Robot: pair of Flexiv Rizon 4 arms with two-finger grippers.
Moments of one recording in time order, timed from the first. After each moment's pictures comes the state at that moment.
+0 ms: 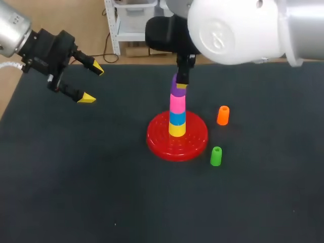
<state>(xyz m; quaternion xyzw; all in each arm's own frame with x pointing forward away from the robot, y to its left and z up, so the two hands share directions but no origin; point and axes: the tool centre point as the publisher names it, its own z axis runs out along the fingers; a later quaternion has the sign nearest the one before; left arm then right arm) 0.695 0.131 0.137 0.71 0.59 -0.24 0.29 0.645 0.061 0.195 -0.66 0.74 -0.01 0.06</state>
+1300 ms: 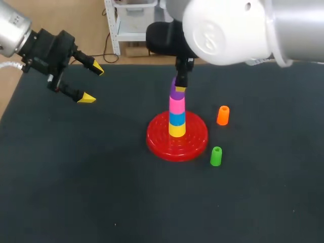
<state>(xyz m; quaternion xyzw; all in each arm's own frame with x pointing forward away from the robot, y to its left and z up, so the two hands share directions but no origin) 0.695 0.131 0.137 0.71 0.59 -0.24 0.29 0.655 0.063 0.175 -0.66 0.75 0.00 0.05</state>
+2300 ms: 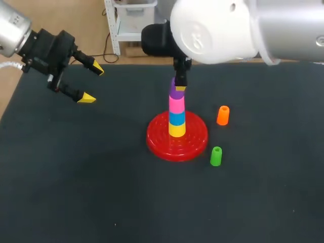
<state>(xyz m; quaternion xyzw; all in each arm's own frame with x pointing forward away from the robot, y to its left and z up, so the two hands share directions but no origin) 0.695 0.131 0.137 0.71 0.59 -0.24 0.29 0.659 0.063 0.176 -0.70 0.72 -0.02 0.03</state>
